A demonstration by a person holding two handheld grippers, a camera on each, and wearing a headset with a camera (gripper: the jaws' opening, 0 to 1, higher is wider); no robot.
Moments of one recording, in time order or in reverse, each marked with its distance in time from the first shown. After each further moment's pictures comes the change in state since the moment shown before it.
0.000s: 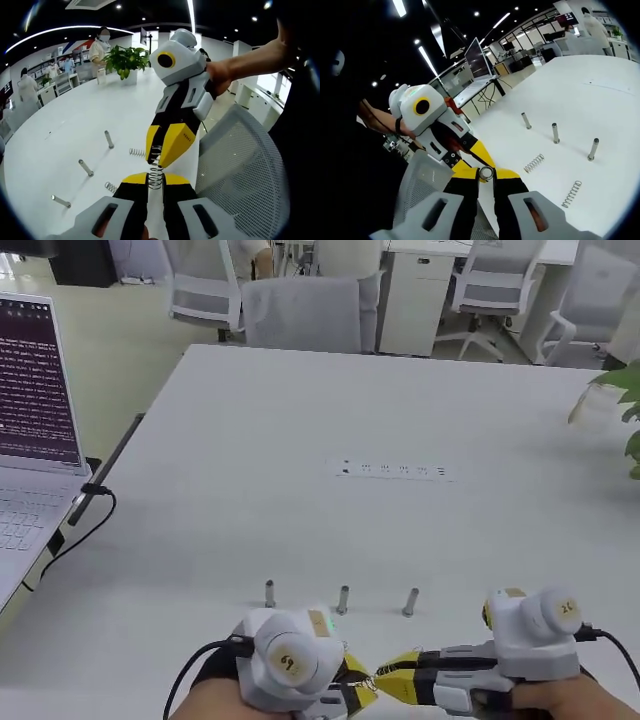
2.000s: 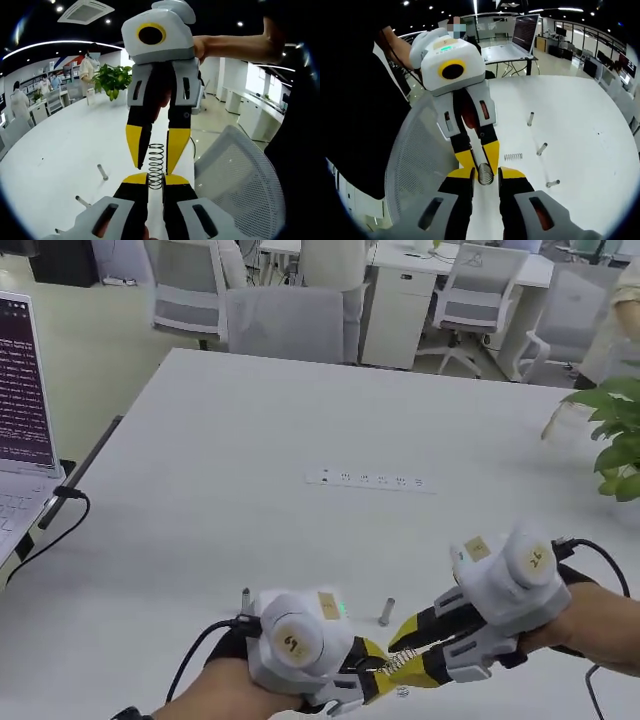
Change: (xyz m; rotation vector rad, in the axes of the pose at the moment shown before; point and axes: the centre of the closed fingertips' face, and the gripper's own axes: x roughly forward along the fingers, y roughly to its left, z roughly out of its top) left arm 0.014 -0.011 0.060 0.075 -0.138 -0.082; right arm -0.044 0.004 0.021 -0.548 0.472 -0.003
